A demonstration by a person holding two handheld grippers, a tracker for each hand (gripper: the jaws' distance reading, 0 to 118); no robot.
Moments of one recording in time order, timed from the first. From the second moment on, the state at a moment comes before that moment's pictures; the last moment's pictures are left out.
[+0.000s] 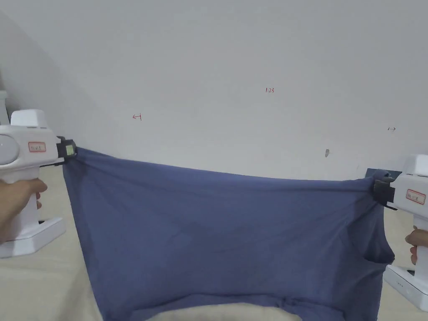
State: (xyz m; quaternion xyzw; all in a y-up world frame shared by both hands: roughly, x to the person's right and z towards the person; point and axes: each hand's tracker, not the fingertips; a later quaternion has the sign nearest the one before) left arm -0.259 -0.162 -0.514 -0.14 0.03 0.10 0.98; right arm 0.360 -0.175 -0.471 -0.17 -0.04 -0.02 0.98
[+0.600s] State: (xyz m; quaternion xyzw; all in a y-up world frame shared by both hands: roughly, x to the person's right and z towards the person) left arm -0.251 -0.112 -0.599 -0.12 0.06 0.06 0.99; right arm 0.342 -0.150 -0.586 -0.16 -0.08 -0.01 0.98
